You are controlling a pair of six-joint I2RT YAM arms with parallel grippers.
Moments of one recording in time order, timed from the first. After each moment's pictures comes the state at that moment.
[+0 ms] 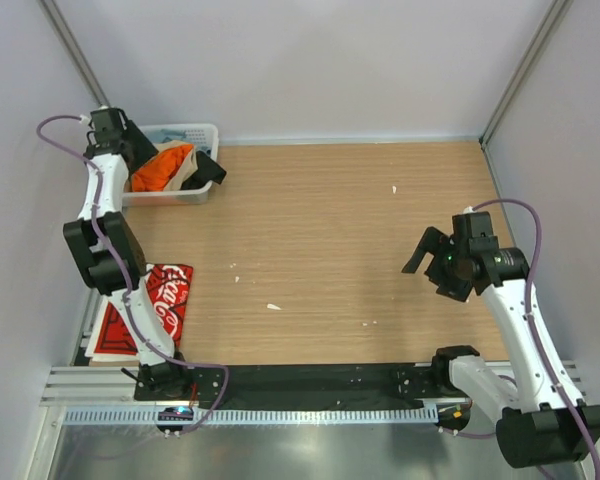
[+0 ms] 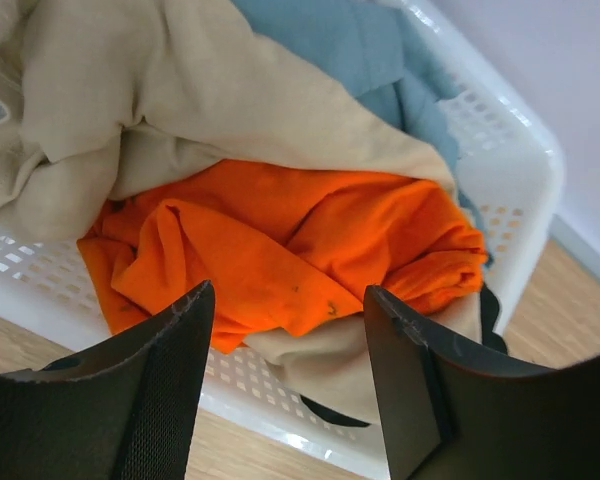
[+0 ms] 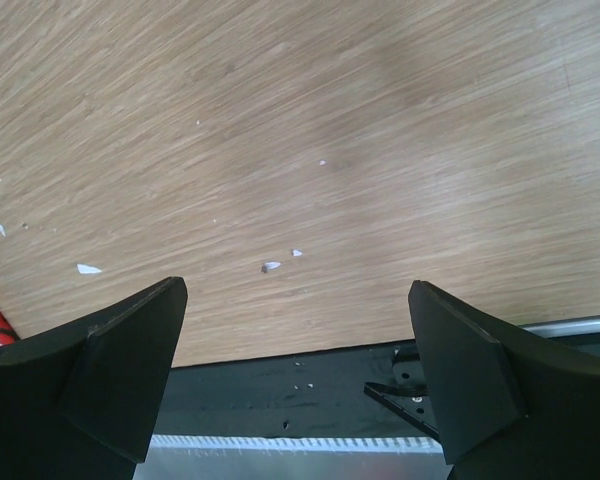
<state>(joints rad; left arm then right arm) 0.26 2.00 1.85 -0.49 0.01 -0.47 0.08 0.88 0.92 -1.07 -0.09 0.62</state>
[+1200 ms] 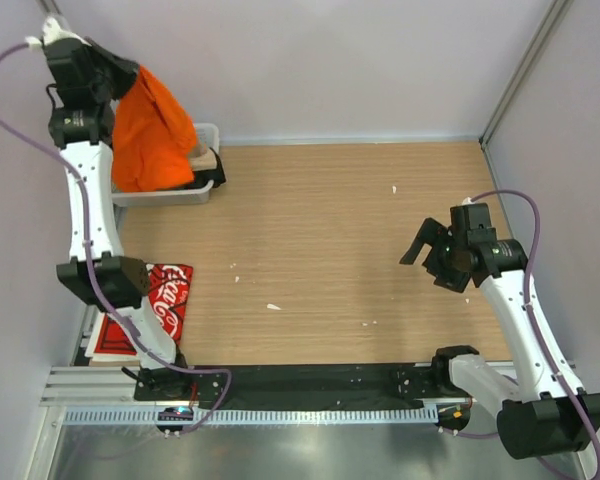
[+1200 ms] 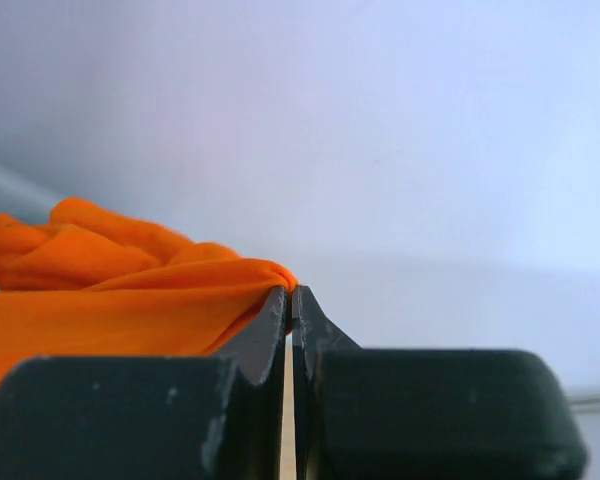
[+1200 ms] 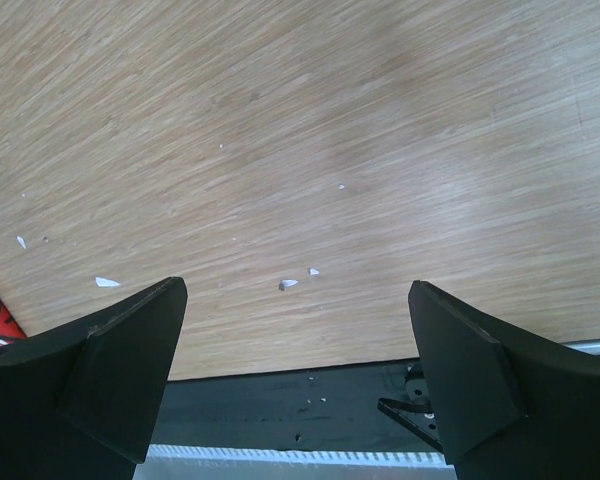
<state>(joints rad) 0.17 1.92 2.27 -0.57 0.08 -0.67 0.09 0.98 0.98 -1.03 -0.07 0.63</state>
